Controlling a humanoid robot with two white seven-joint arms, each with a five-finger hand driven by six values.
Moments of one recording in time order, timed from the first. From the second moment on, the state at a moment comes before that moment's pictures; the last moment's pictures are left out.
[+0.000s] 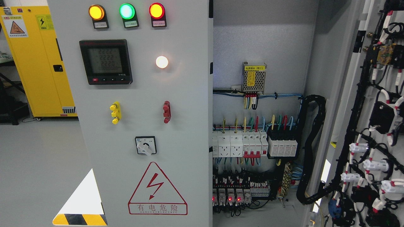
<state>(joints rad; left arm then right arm) 0.09 0.06 -0.10 -0.08 0.28 -0.09 -0.23 0.41 -0.05 0.40 -1.43 -0.12 -0.18 0.03</state>
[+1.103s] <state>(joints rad) 0.08 0.07 -0.09 -0.07 0.29 -0.09 -0.24 0.18 0.03 0.48 -1.94 -0.11 -0.26 0.01</state>
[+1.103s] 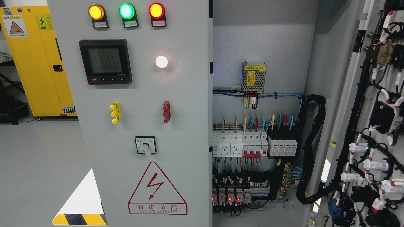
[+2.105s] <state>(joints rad) 0.08 0.06 -0.09 -0.07 0.29 -0.09 -0.24 -0.25 0.12 0.33 -1.84 -0.10 -0.04 -0.01</state>
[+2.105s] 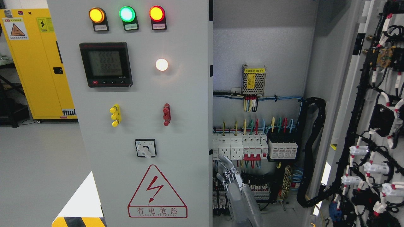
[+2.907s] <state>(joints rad) 0.08 0.06 -0.09 -0.08 0.29 -0.09 -0.24 -0.44 0.12 0.24 -1.66 -0.11 0.01 -0.01</state>
